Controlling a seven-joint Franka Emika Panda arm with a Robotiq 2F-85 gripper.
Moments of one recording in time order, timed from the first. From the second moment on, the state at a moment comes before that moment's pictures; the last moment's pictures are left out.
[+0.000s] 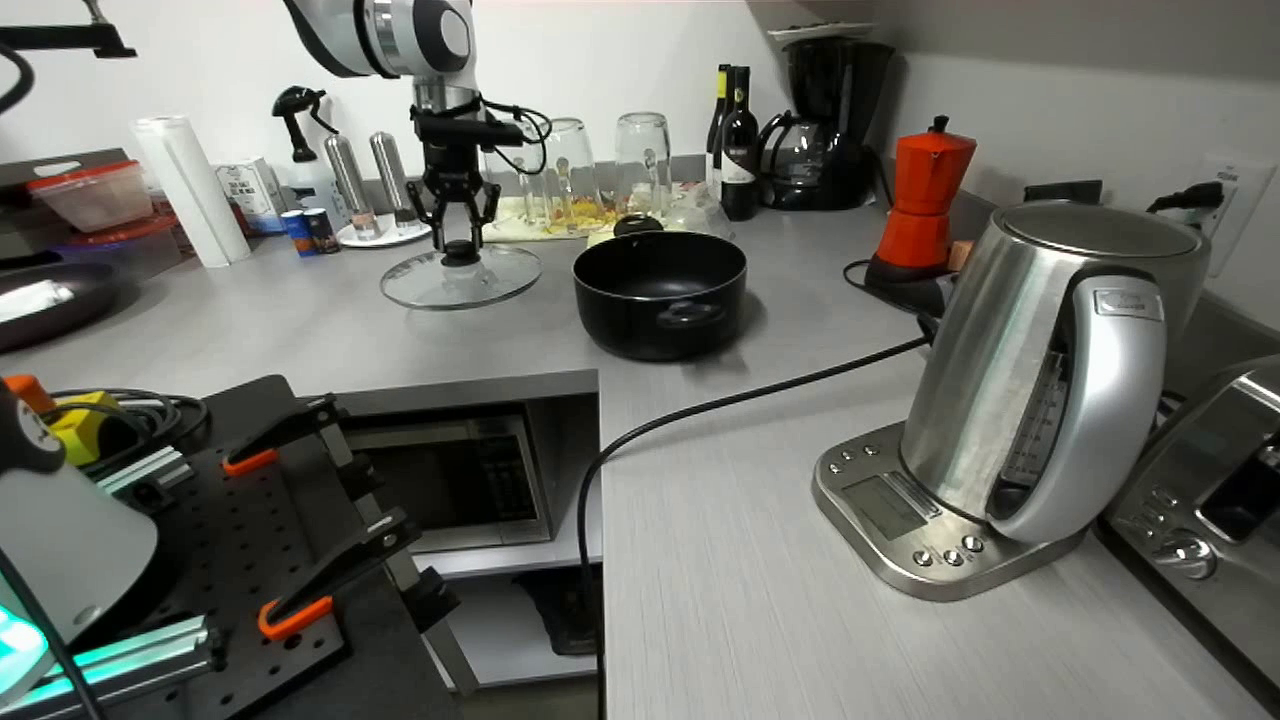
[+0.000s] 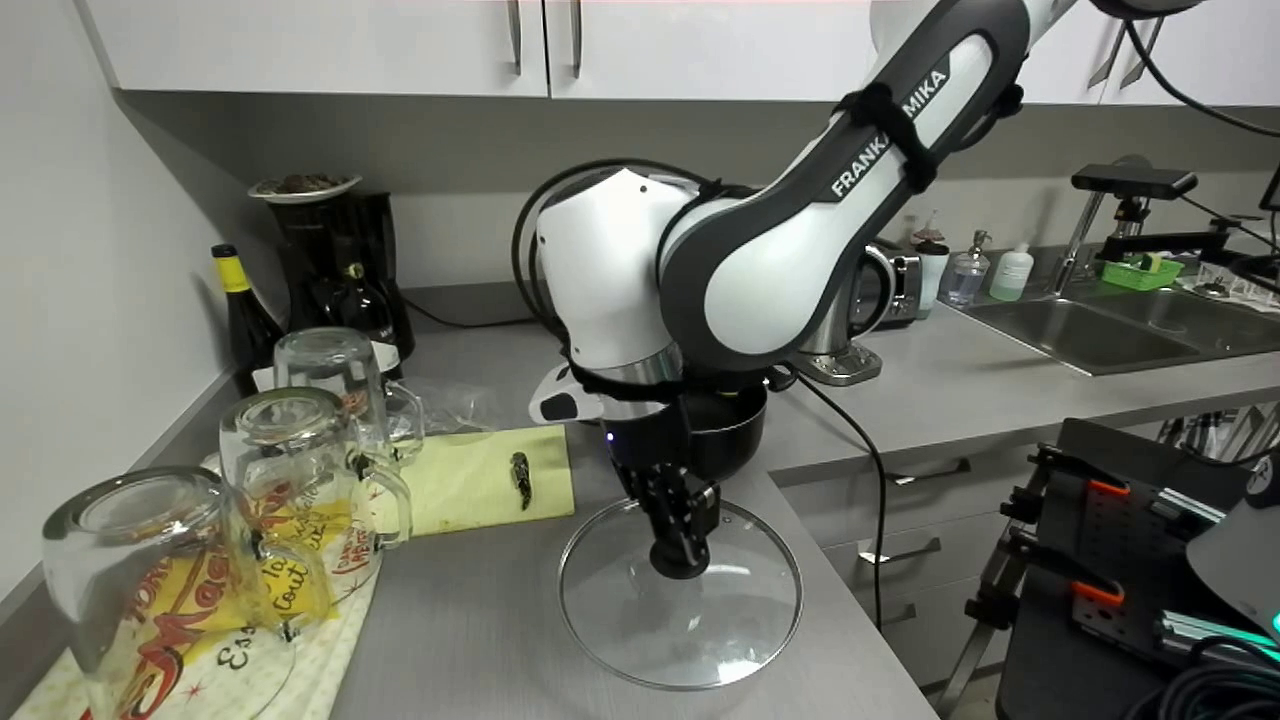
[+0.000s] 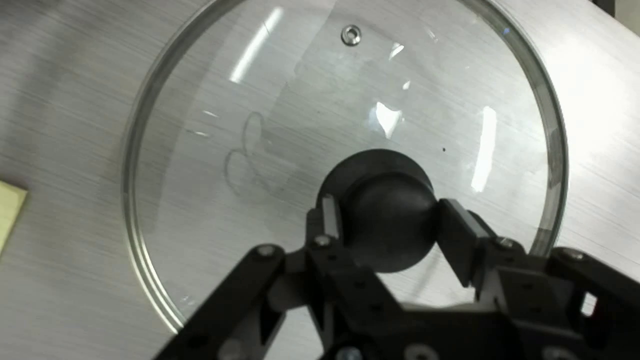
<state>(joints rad) 0.30 0.64 0.35 -1.80 -0.24 2.17 -0.63</state>
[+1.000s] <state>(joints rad) 0.20 0.43 0.29 -1.69 -0.13 2.03 -0.59</state>
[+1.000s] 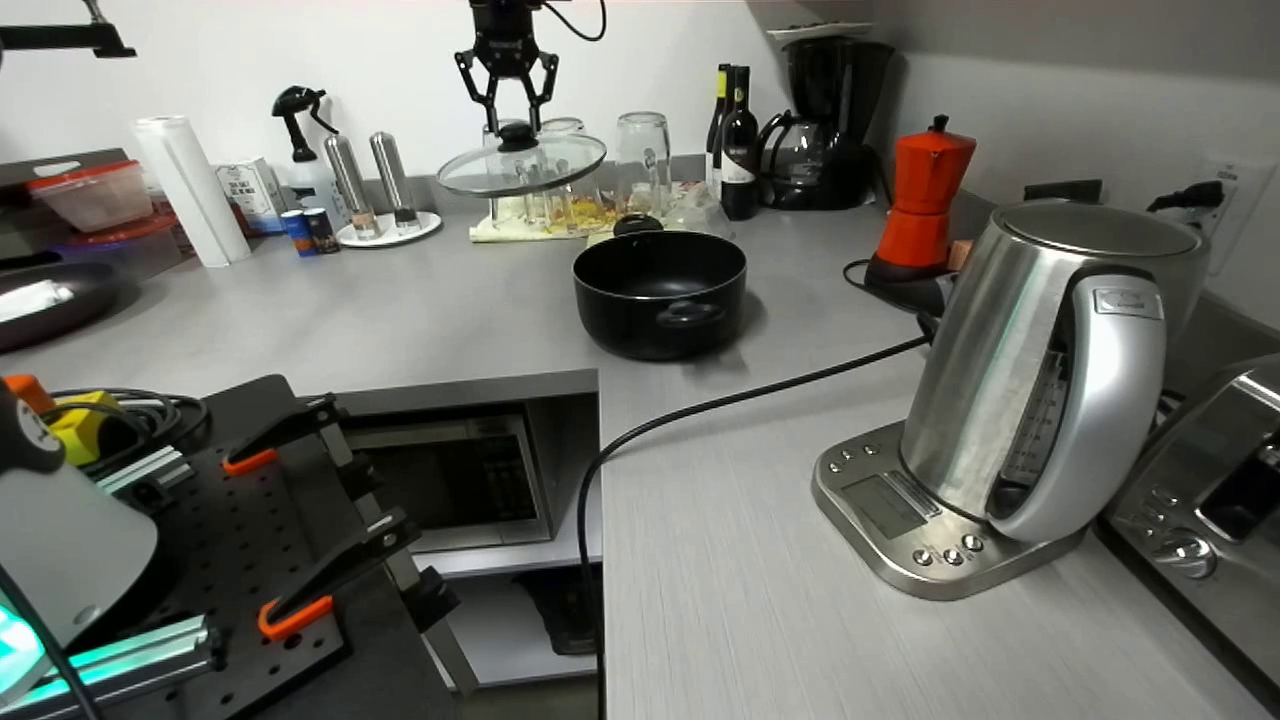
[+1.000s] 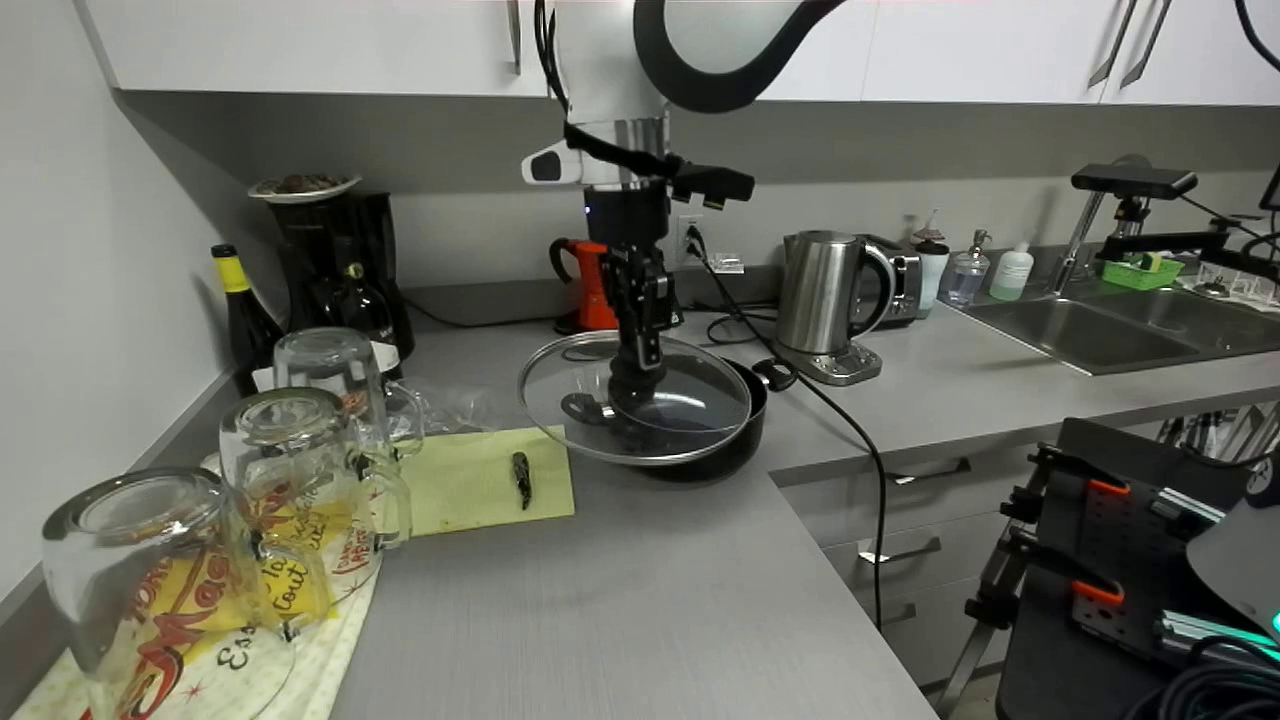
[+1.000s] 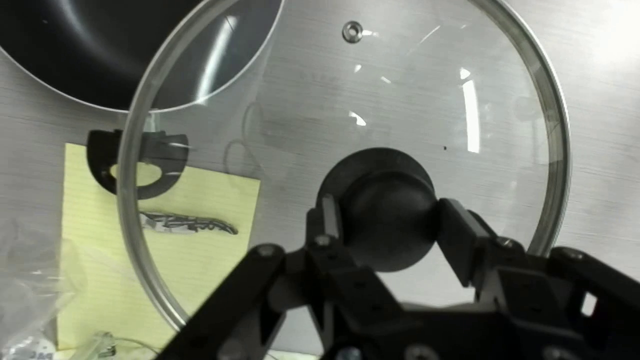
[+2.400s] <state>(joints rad) 0.04 0.56 0.16 -1.54 -0.03 1.99 -0.43</state>
